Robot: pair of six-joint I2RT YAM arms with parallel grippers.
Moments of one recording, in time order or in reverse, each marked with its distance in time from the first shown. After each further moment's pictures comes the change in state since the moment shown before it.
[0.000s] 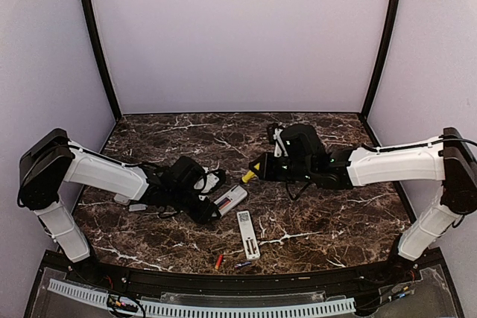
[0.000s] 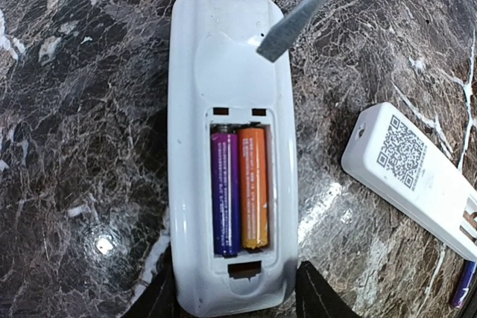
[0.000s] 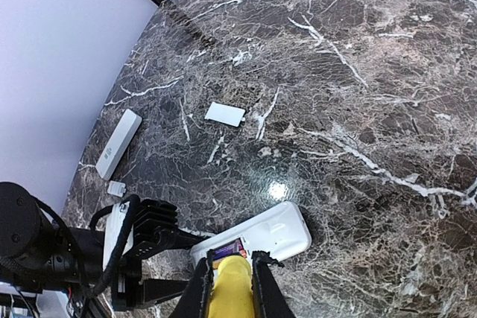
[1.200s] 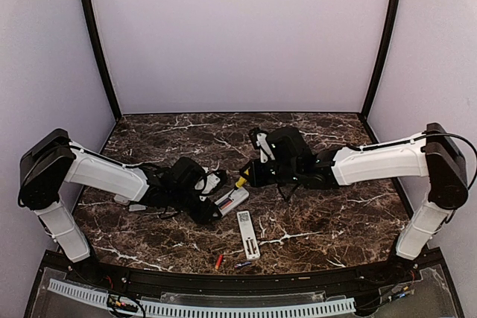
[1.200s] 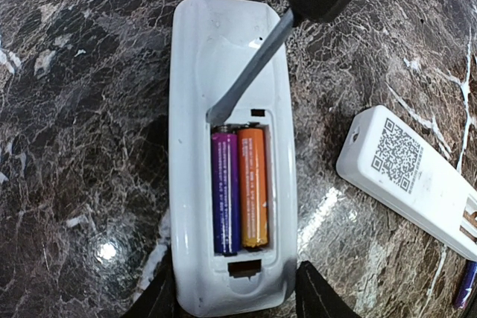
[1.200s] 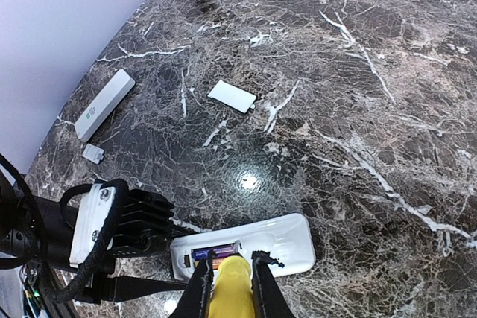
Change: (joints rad) left arm -0.004 0.005 -0.011 0.038 0.003 0.027; right arm 0.027 0.111 0.074 -0.011 -0.025 -0.211
